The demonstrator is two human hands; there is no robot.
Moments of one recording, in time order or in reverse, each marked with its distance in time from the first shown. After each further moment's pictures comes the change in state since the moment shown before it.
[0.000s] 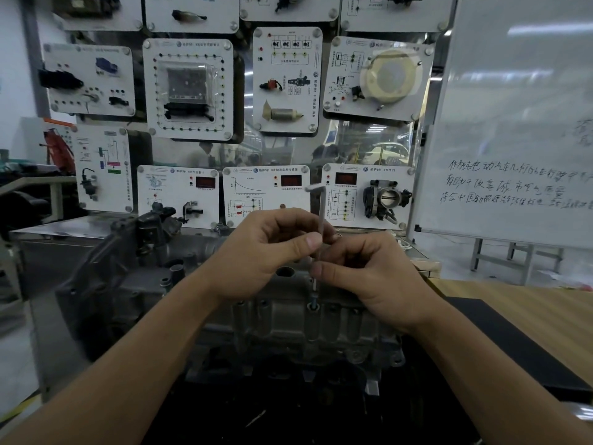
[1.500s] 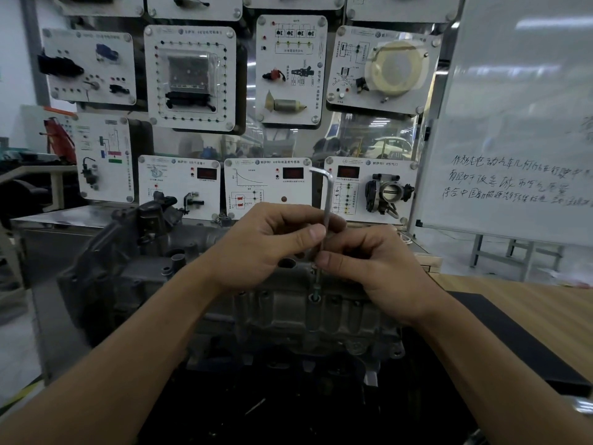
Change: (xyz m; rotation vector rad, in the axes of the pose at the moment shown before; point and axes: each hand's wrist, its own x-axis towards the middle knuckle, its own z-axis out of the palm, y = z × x) left_hand -0.002 0.001 0.000 -0.006 -0.065 0.011; right_hand 0.001 0.003 0.000 -0.004 -0.017 -0.051
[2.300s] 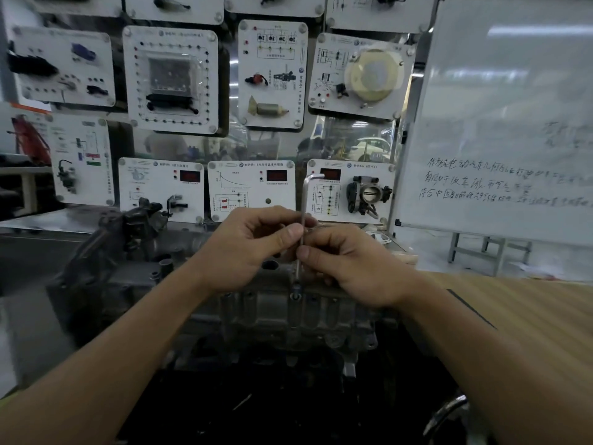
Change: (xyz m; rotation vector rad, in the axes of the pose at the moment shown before) left_hand 0.002 0.001 0.002 0.027 0.100 0.018; right_hand 0.008 -0.017 -0.011 -0.195 -0.201 0.105
